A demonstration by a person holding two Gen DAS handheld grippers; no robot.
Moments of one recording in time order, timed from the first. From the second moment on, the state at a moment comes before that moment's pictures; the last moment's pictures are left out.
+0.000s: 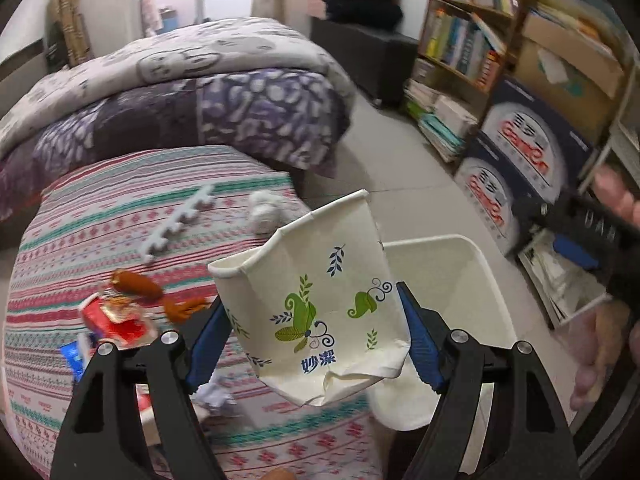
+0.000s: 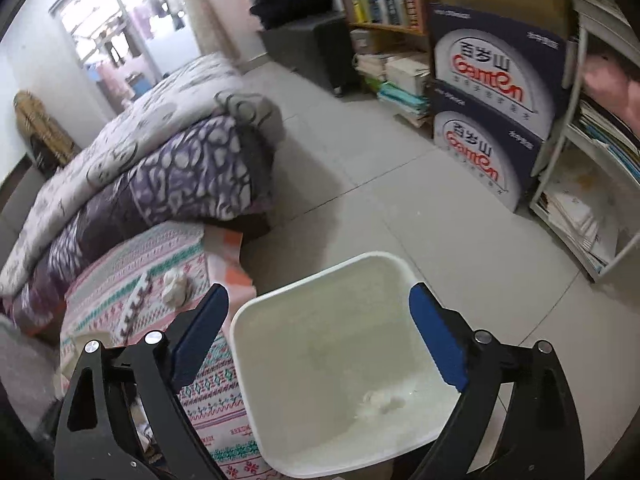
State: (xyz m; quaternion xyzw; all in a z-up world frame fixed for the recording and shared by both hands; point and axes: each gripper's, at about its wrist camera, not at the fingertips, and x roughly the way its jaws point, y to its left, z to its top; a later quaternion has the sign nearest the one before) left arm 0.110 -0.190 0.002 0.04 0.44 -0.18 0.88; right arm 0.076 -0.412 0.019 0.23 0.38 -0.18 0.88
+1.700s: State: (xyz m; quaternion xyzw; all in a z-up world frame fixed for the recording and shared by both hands) left arm 0.114 -0.055 -0.042 0.00 0.52 0.03 0.86; right arm 0.115 -0.297 0.007 0.17 0.43 -0.08 0.88
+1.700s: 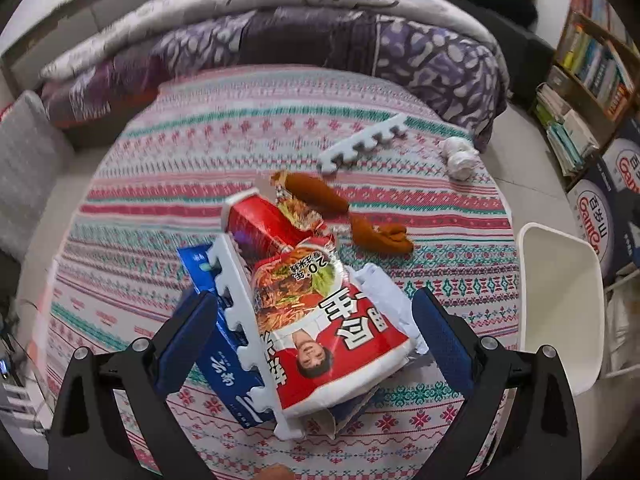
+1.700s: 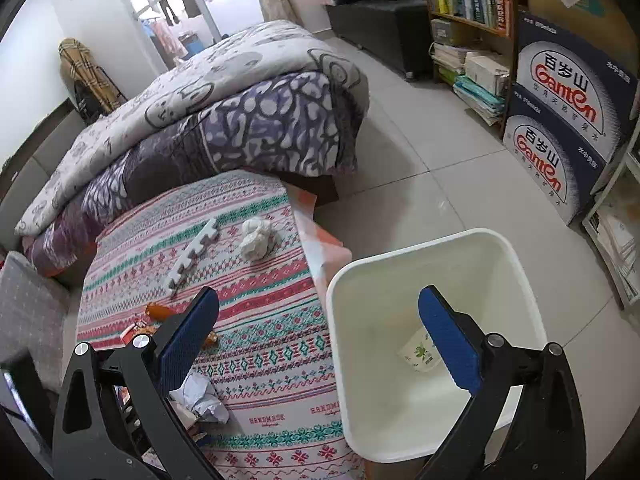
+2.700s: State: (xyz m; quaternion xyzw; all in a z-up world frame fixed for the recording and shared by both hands) left arm 0.109 0.081 -0.002 -0.13 0.49 0.02 0.86; right arm 0.139 -0.154 -0.062 0.03 0.54 0.06 0.84
